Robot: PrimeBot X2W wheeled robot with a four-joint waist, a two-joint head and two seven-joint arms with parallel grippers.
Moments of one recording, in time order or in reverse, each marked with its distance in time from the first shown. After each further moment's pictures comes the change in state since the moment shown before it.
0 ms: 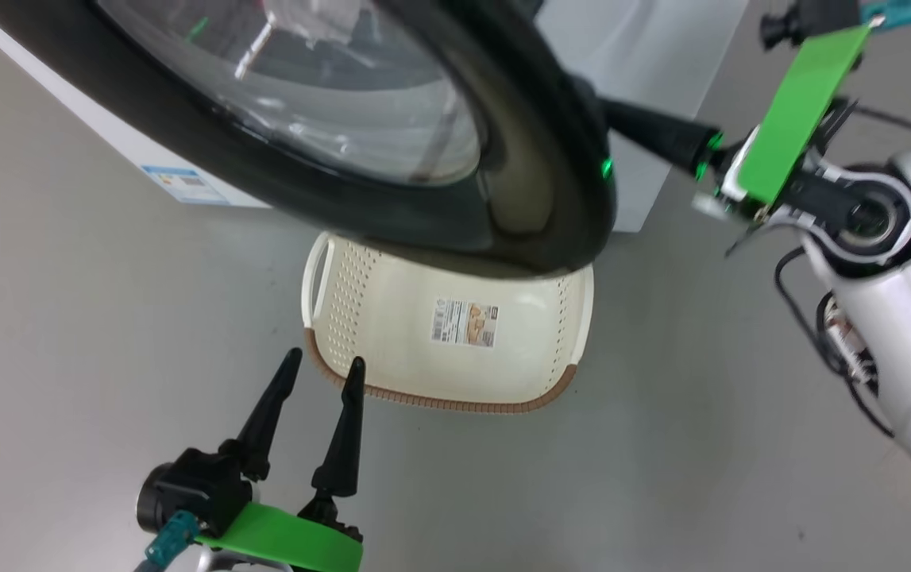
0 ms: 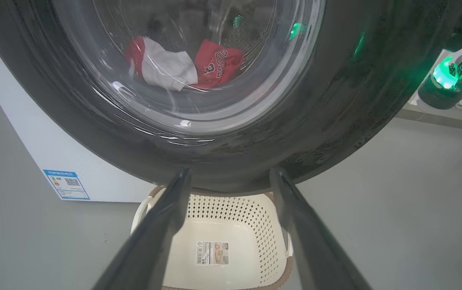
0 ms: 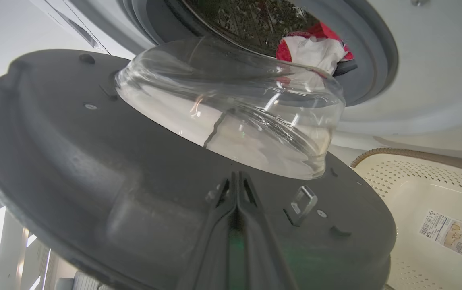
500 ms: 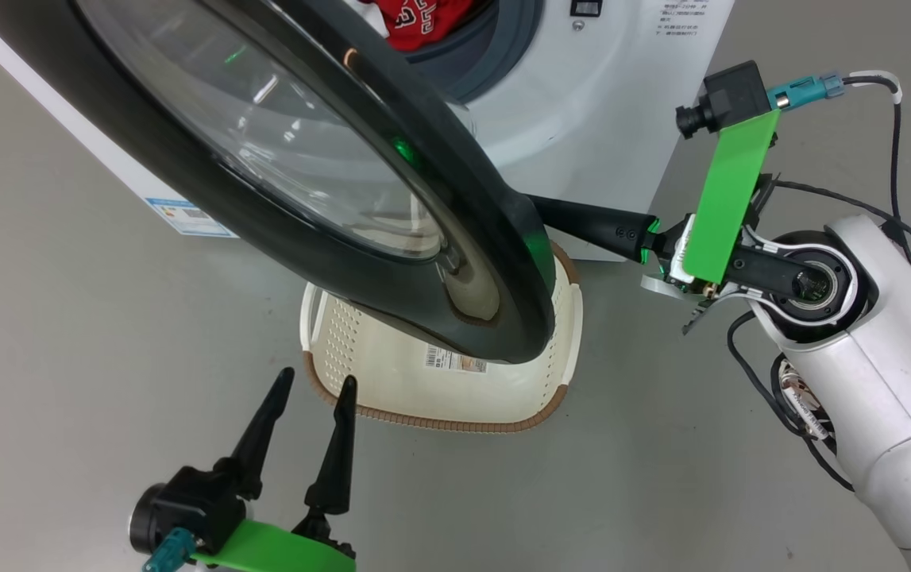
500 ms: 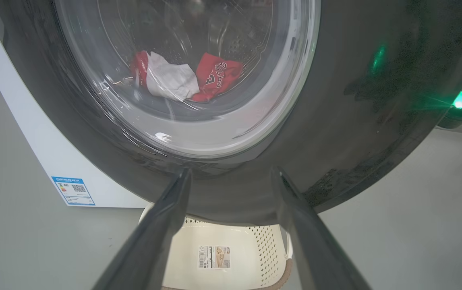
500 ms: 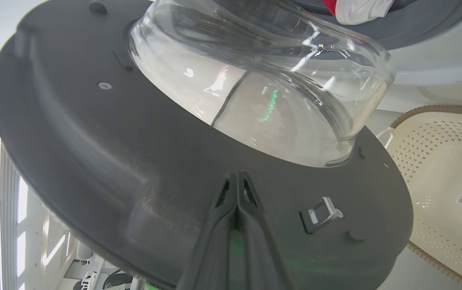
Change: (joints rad) left arm 0.042 0.001 0.014 0.000 0.015 -0.001 0.000; right arm 0.116 0.043 0.024 -0.078 0.007 -0.002 0.093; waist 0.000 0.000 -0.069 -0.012
